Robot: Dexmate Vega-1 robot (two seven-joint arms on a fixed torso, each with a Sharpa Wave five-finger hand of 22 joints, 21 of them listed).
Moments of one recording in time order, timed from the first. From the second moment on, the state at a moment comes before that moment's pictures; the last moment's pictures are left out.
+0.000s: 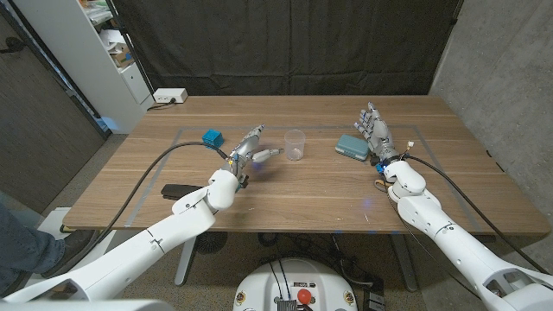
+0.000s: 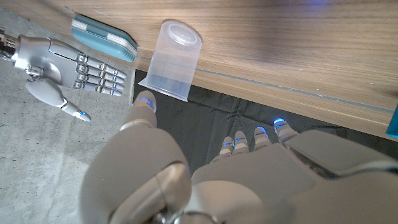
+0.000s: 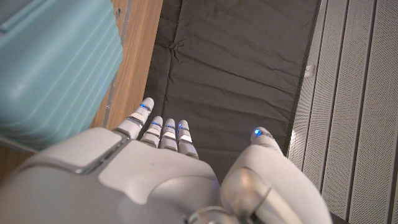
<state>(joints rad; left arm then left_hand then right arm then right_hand) 0.92 0.68 0.64 -1.83 0.23 0.29 0.33 0.64 -0.12 0.30 -0.15 0.34 -0.16 0.12 0.19 0.20 -0.17 0.11 0.23 0.29 -0.17 0.17 0.19 0.19 -0.18 0.20 0.19 0.18 -0.89 -0.48 -0.35 -1.31 0.66 0.36 -0.01 0.26 -0.09 0.20 0.03 0.36 0.09 0.09 0.20 0.19 0.03 0.09 0.21 0.19 -0.01 0.05 0.21 0.22 0.13 0.00 0.26 0.17</state>
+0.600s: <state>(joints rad) 0.87 0.64 0.69 -1.77 0.25 0.30 0.31 0.65 -0.12 0.30 -0.15 0.34 -0.16 0.12 0.19 0.20 -0.17 0.11 0.23 0.30 -0.17 0.17 0.19 0.19 -0.18 0.20 0.19 0.18 -0.88 -0.47 -0.34 -1.28 0.67 0.37 0.01 0.26 -0.09 0.20 0.03 0.36 0.08 0.09 0.20 0.19 0.03 0.08 0.21 0.19 -0.01 0.05 0.21 0.22 0.13 0.00 0.26 0.17</state>
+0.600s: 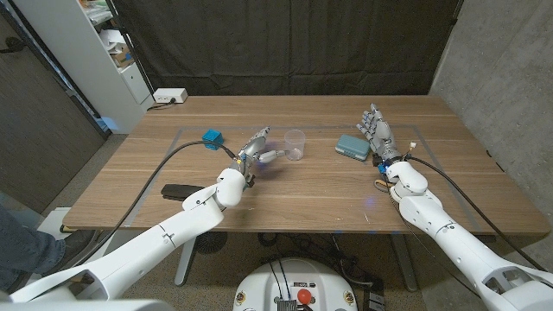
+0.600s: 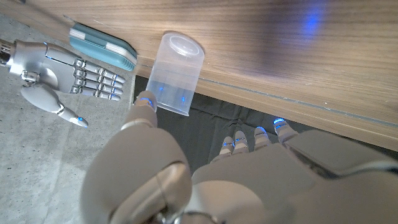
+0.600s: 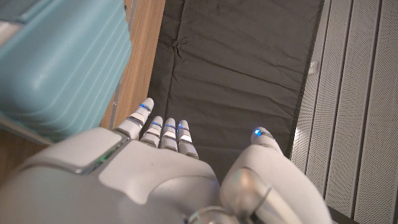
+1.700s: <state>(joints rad) 0.80 0.59 0.75 -1.67 0.26 0.26 0.29 0.65 -0.11 0.29 -0.14 0.34 -0.16 0.12 0.20 0.20 -0.17 0.11 0.24 0.30 -0.17 0.17 0.19 0.19 -0.18 0.20 0.19 0.18 -0.87 -0.47 -0.33 -1.25 0.68 0.38 0.01 0.26 -0.09 0.19 0.03 0.36 0.08 0.09 0.20 0.19 0.04 0.09 0.21 0.19 -0.01 0.05 0.21 0.22 0.14 0.00 0.25 0.17</state>
